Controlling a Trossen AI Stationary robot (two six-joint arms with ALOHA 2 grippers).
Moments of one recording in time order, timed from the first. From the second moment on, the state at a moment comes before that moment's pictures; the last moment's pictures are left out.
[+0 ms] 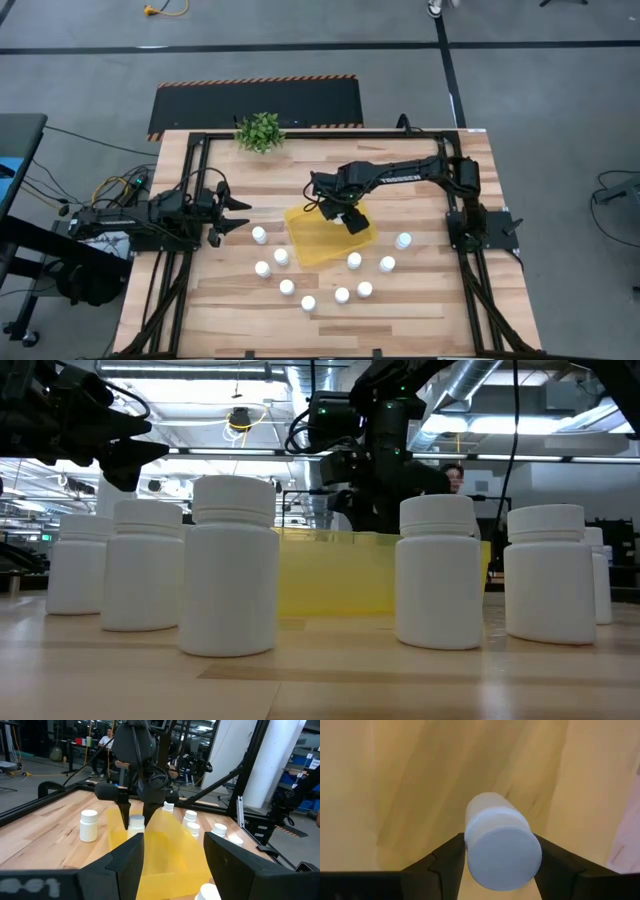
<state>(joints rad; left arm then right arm) 0.05 0.02 0.01 0.04 0.06 -0.19 -0.12 2.02 1.55 -0.96 -0.07 -0.66</state>
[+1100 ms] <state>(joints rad) 0.05 0.02 0.01 0.04 0.06 -0.19 -0.12 2.02 1.59 -1.07 -0.05 -0.64</state>
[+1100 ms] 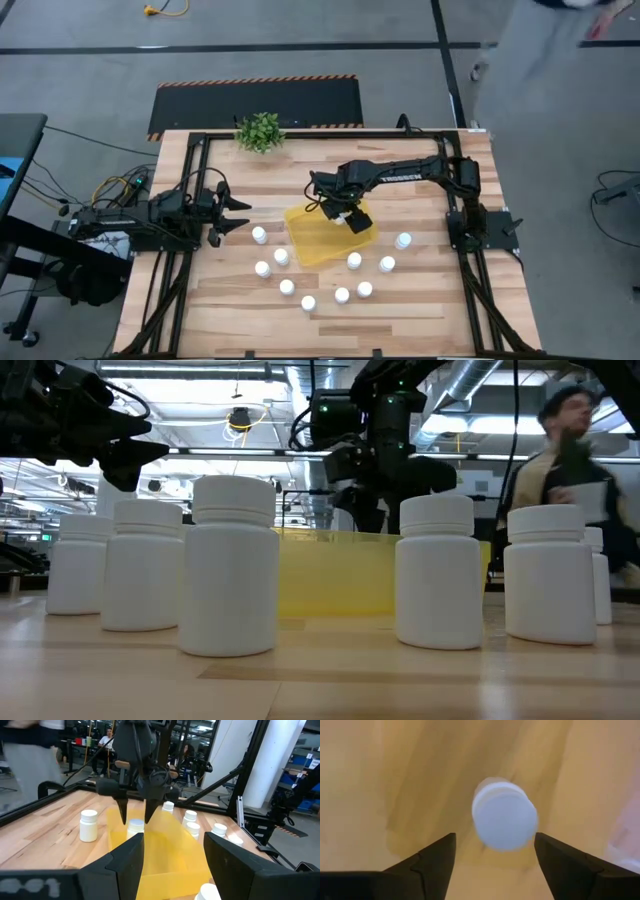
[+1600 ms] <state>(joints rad) 0.05 0.02 0.01 0.04 0.06 -0.19 -0.15 2.01 1.88 -1.36 0.06 -0.61</state>
